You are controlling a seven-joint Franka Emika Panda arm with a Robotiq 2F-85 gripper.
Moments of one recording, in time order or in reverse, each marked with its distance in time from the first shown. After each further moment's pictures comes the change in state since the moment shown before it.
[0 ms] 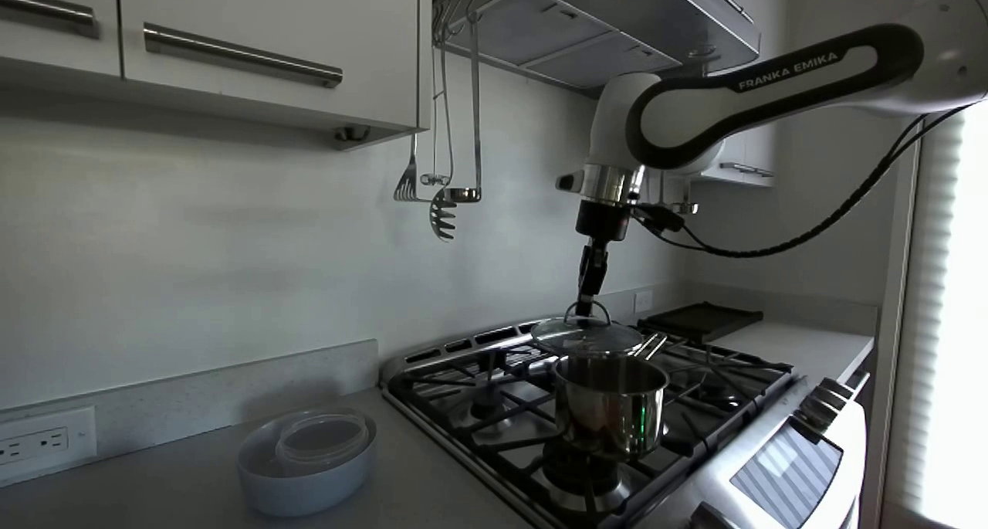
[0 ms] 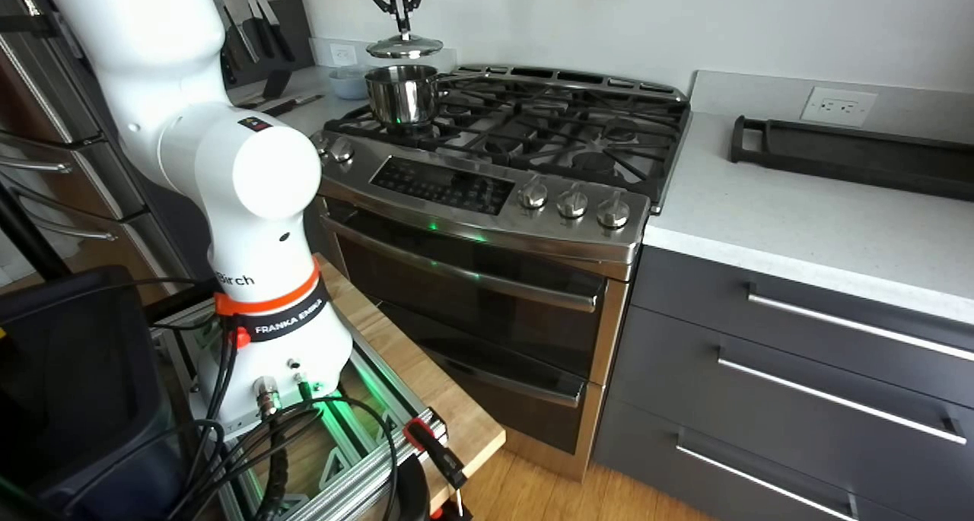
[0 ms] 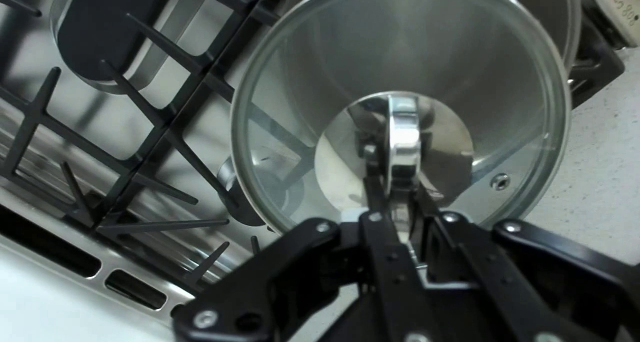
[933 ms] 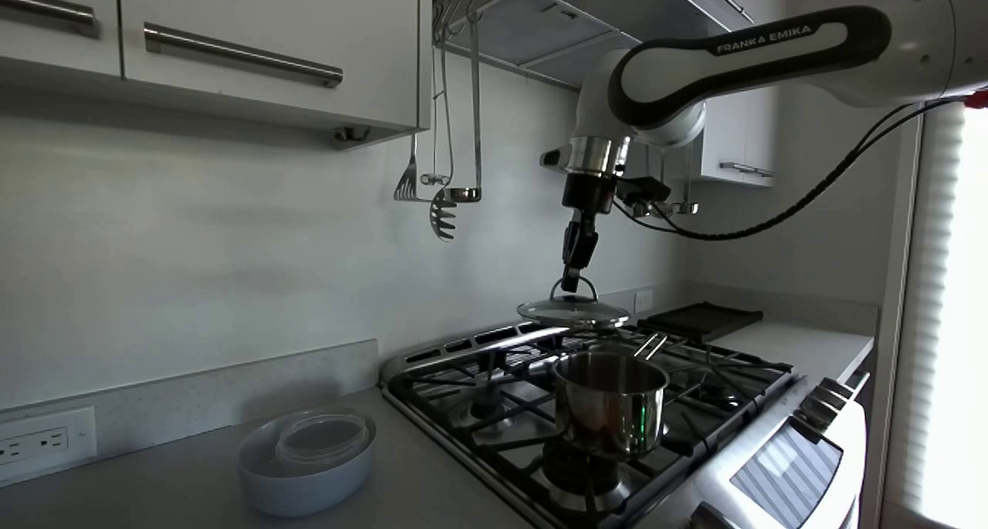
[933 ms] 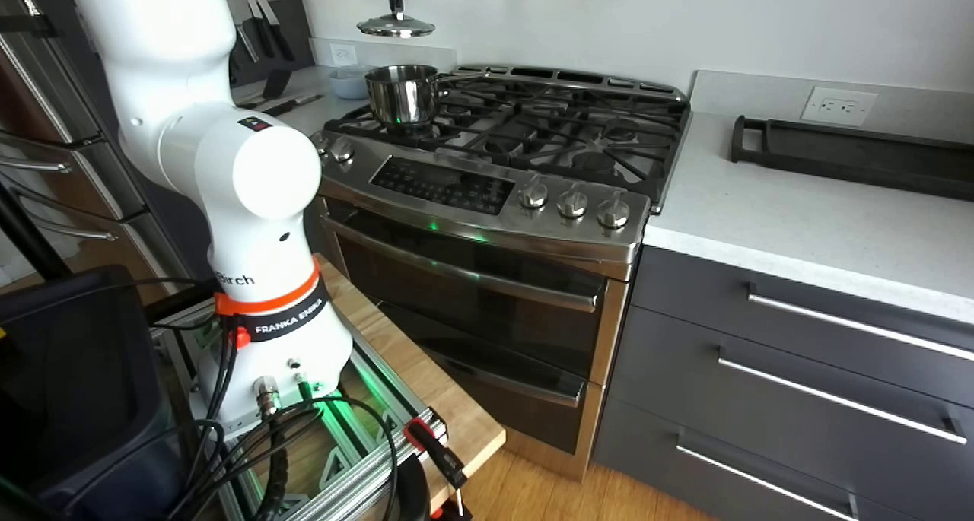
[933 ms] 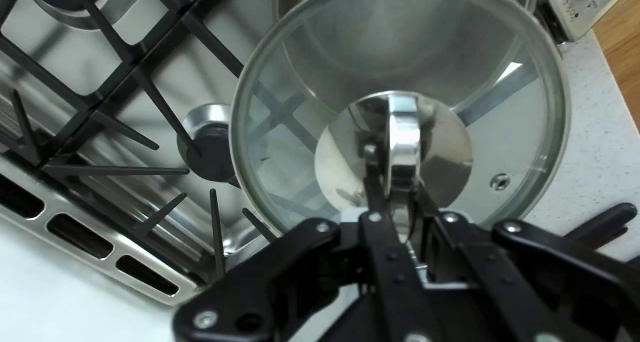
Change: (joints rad) arm 0.000 0.086 0.006 0.208 0.067 -0.163 -0.151
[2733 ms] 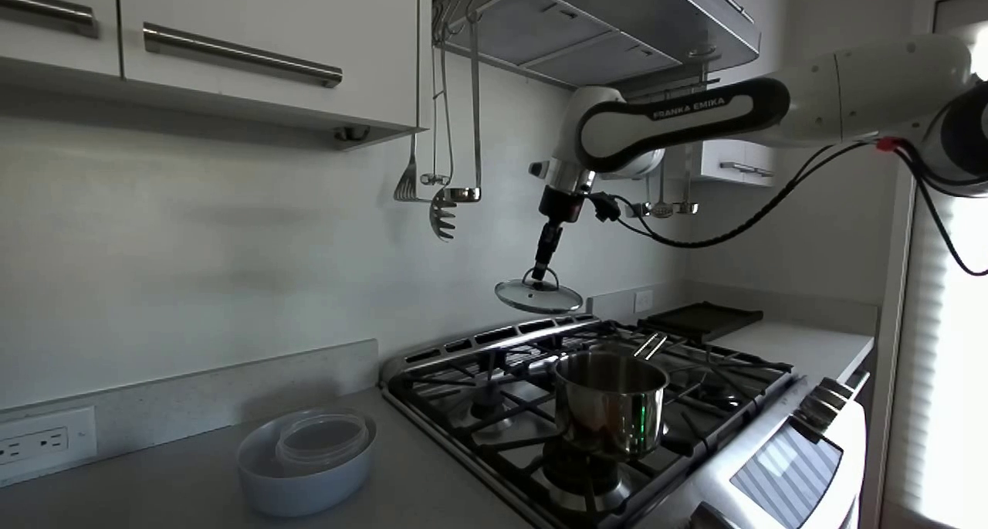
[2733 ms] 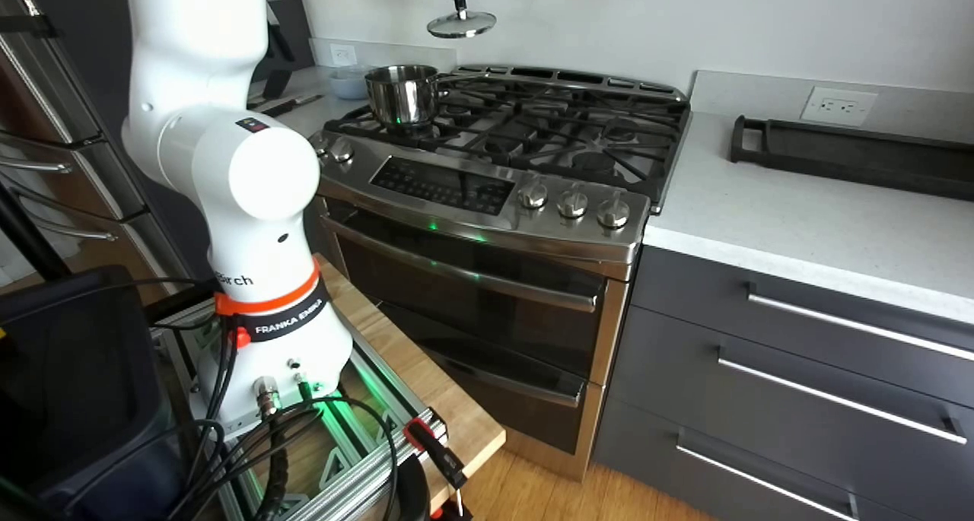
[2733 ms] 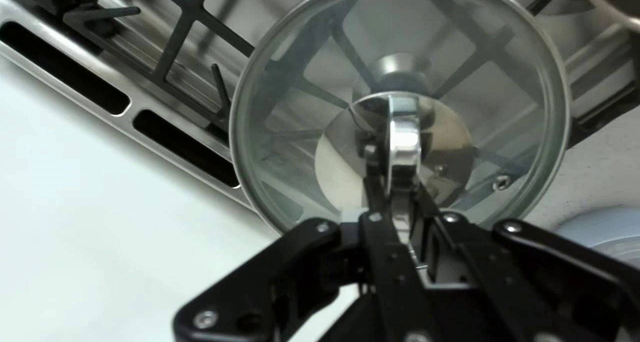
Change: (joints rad) arm -0.029 0.255 -0.050 0.250 -0.190 0.177 0.136
